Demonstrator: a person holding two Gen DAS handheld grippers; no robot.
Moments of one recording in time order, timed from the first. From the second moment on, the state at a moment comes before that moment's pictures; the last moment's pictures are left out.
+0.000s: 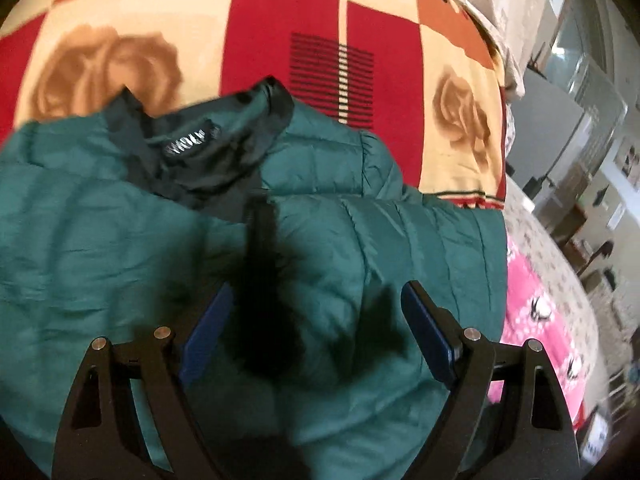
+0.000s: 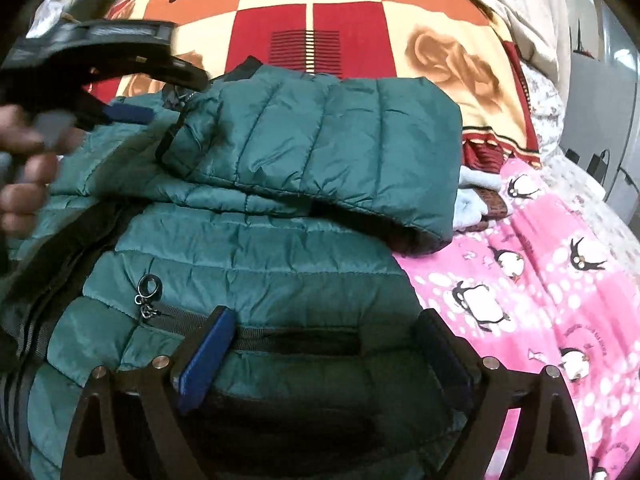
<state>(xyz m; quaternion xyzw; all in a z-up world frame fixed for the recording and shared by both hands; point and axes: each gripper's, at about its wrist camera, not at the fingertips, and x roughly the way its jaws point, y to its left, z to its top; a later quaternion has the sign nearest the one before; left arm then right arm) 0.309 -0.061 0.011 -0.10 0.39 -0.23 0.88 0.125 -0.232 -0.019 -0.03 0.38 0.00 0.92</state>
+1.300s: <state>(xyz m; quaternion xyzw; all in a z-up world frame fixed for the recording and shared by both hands) 0.251 0.144 0.024 -0.17 0.37 -0.08 0.91 0.126 -0.230 -0.019 -0.04 0.39 -0.02 0.92</state>
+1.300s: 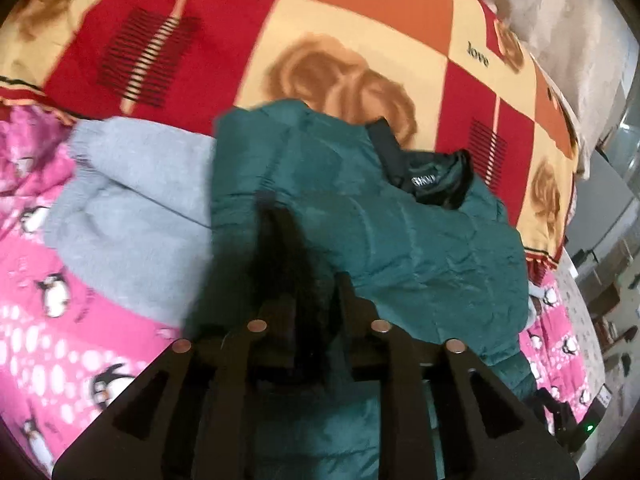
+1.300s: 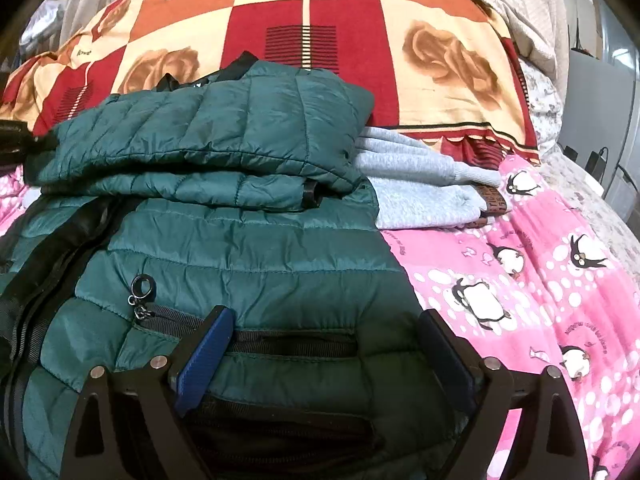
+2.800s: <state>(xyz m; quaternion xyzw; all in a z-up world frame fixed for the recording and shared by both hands) 0.286 0.071 -0.029 -0.02 0.37 0.02 0.93 0.372 -0.205 0.002 0.01 0.44 0.08 0.89</state>
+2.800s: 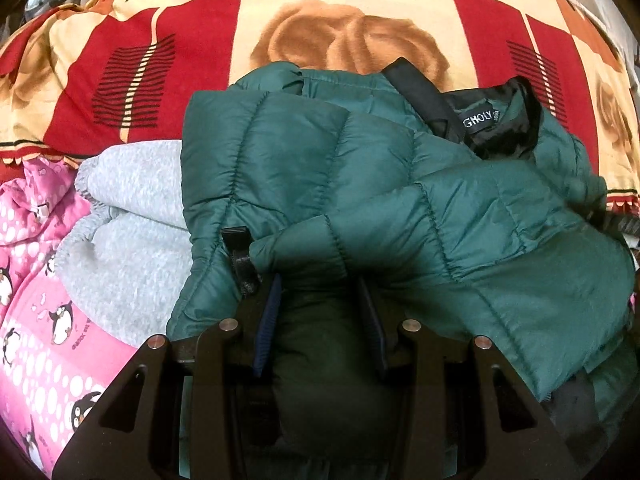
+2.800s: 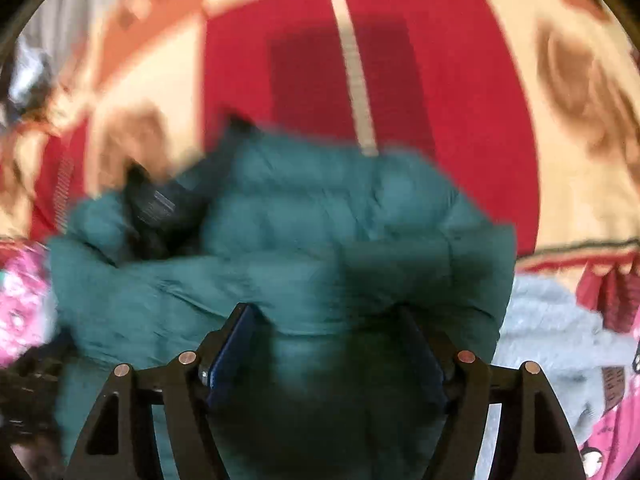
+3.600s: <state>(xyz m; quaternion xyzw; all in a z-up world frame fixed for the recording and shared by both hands) 0.286 0.073 -0.030 -0.01 0.37 0.02 0.93 0.277 -0.159 -0.013 -0.03 0.44 0.17 0.88</state>
